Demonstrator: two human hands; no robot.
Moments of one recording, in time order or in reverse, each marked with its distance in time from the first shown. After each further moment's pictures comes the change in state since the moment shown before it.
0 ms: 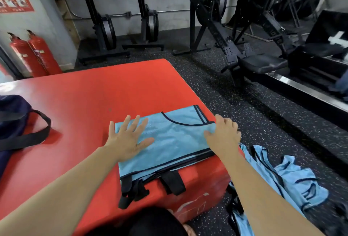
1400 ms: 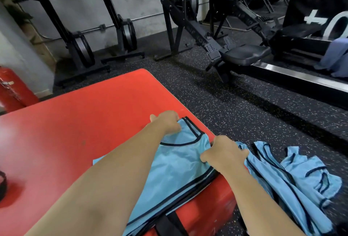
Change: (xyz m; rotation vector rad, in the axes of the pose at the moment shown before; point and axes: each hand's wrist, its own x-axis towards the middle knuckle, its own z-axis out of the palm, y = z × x) left_hand 0.156 0.138 -0.068 -0.271 -0.009 0.080; right_hand 0.021 0.005 -0.008 0.132 -0.229 0.300
